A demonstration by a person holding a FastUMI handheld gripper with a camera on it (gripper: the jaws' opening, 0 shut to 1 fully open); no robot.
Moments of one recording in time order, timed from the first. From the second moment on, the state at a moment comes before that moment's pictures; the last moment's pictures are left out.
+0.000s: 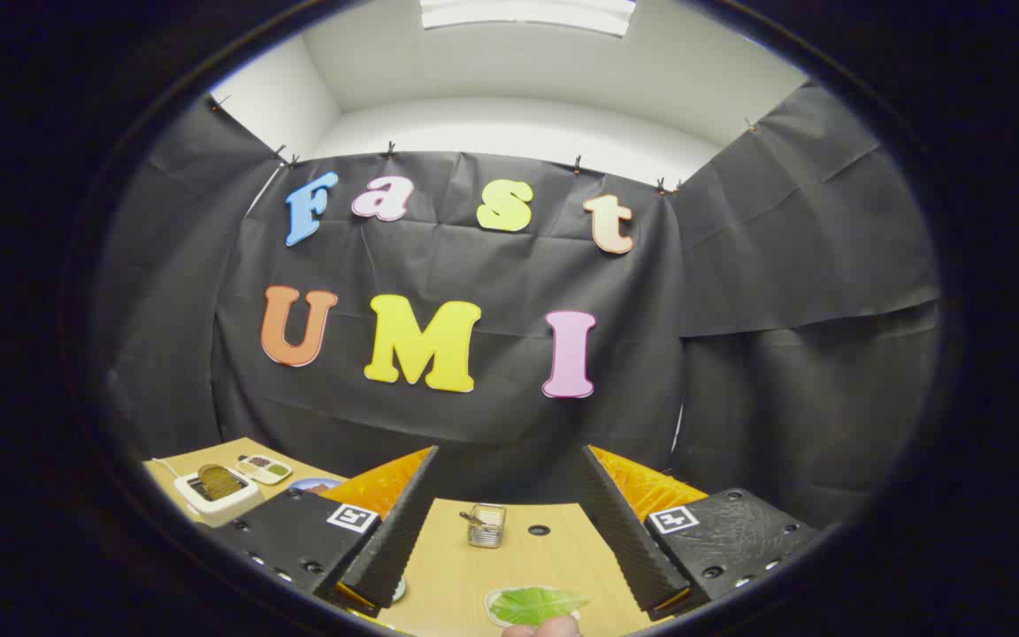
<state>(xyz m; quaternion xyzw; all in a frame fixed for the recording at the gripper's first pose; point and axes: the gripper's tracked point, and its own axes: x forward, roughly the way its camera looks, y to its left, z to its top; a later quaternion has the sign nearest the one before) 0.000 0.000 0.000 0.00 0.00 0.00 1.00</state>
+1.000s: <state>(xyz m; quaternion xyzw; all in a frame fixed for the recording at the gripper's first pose) -0.001 -0.012 -0.010 -0.01 0.01 0.01 1.00</state>
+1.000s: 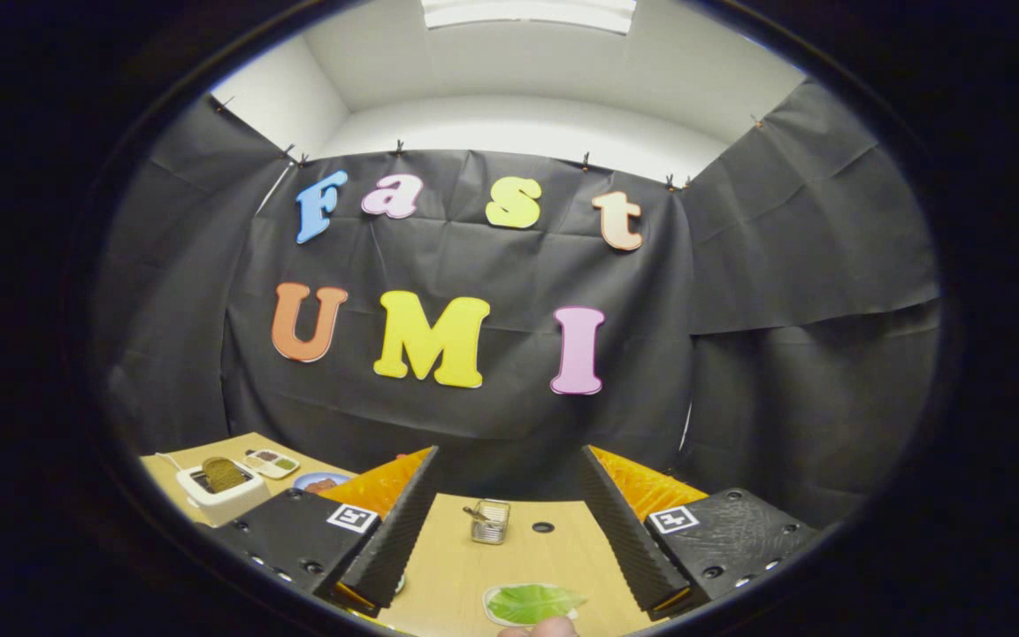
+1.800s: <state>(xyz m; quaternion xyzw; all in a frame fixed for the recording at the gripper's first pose) 0.017 -0.095 -0.168 0.03 0.13 0.03 0.99</state>
